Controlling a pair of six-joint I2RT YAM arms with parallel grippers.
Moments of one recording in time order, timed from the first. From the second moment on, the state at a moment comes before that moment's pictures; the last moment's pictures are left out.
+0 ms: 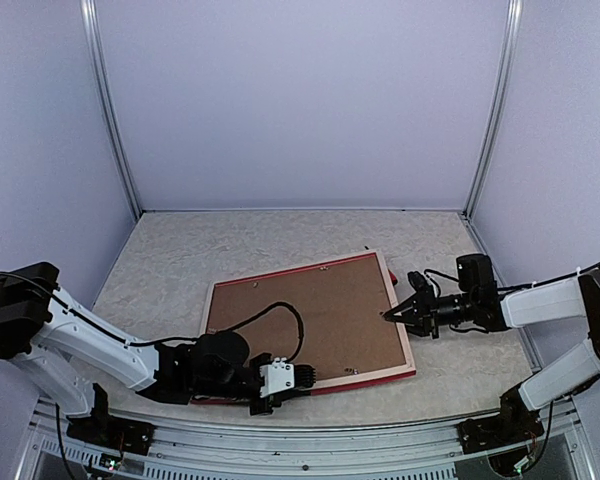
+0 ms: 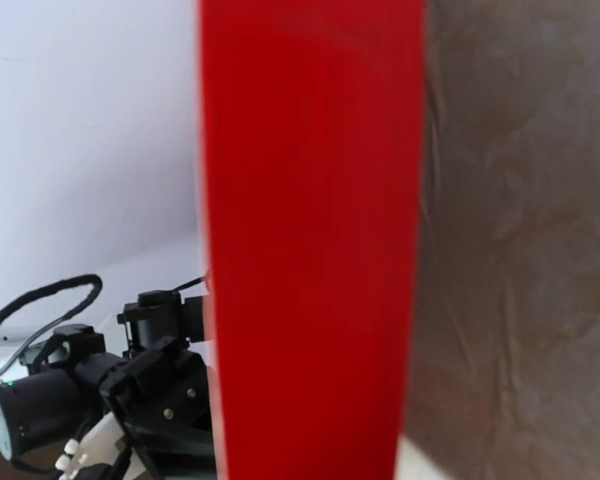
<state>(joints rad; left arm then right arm) -1.29 1.56 0.53 0.55 0.05 0.39 0.32 1.40 0.45 0.31 -1.04 0.92</state>
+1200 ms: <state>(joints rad) -1.07 1.23 0.47 0.66 -0.16 0.16 0.35 1.41 1.40 -0.48 -0.55 0.39</state>
